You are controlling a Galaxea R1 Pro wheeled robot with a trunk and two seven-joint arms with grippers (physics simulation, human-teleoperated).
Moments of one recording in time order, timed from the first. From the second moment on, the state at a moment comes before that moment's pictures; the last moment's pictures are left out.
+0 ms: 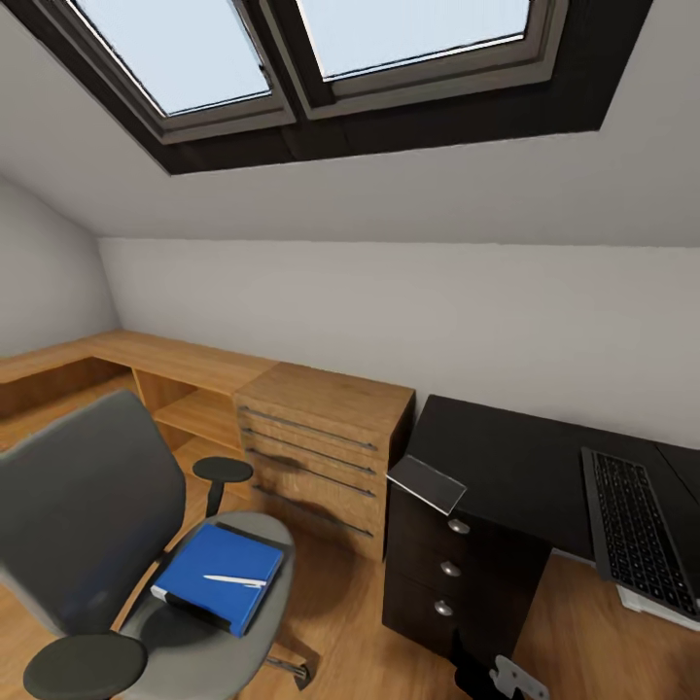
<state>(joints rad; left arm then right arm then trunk) 0.01 -0.12 -0.15 -0.70 0.15 0.21 0.05 -0.43 0.06 -0.32 0.01 -0.32 -0.74 0.16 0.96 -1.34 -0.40</state>
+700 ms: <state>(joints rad) 0.01 -0.12 -0.03 -0.70 0.23 0.11 0.05 -0.43 0.07 -0.32 0.02 -0.31 -0.73 0.16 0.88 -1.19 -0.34</state>
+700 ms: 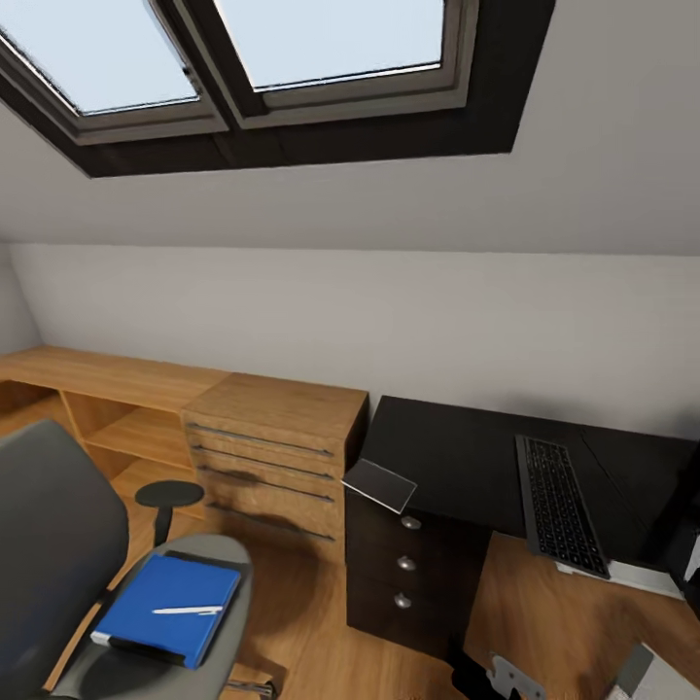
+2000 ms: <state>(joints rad) 0.01 -0.12 -0.03 -0.70 0.23 0.11 0.05 -0.43 0.08 -0.32 0.02 -0.24 -0.73 0.16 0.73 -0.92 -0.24</state>
